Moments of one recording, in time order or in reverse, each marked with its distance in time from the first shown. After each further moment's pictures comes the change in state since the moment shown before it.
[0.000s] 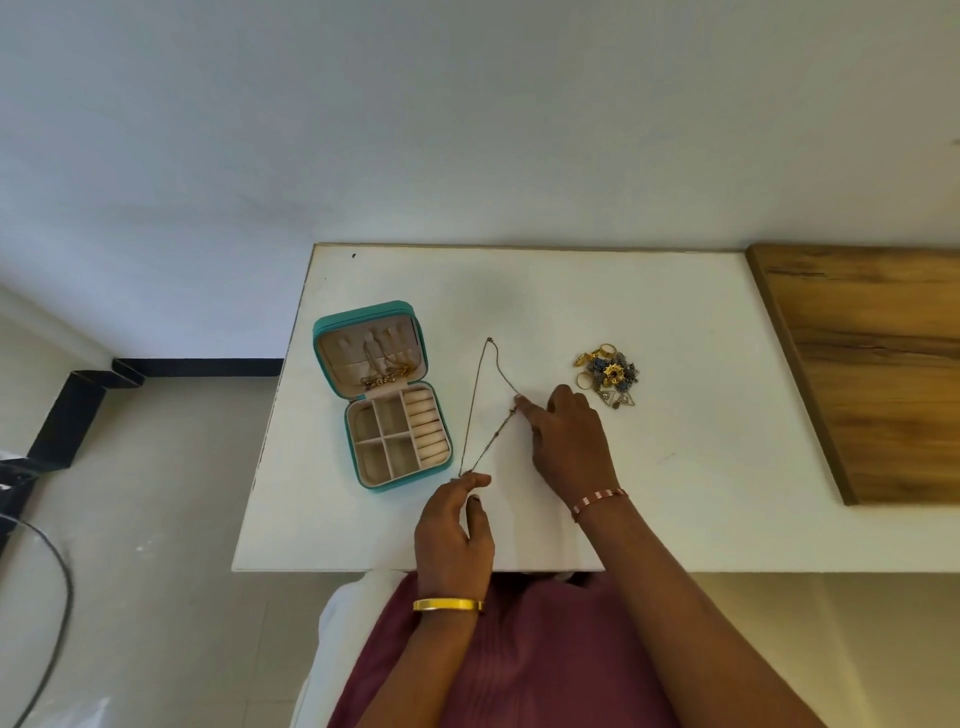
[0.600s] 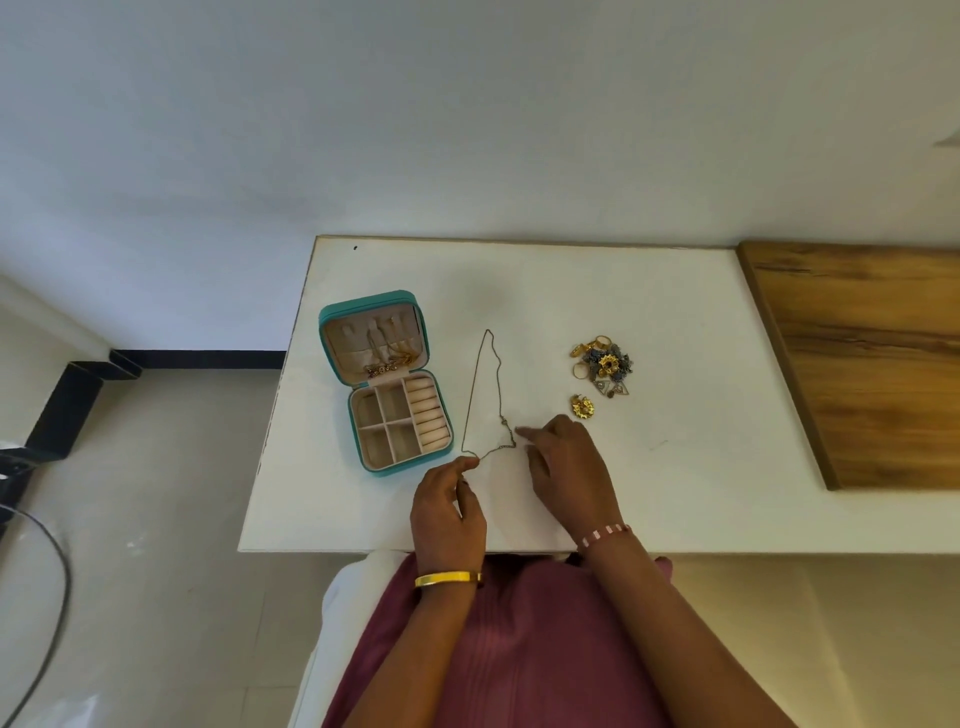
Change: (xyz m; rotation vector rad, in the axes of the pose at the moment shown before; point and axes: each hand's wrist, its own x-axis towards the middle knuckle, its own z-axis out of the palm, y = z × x) left_hand 0.001 0.002 -0.002 0.006 0.085 -0.017; right_hand -0.043 -0.007 -0.005 0.235 -0.035 0.040
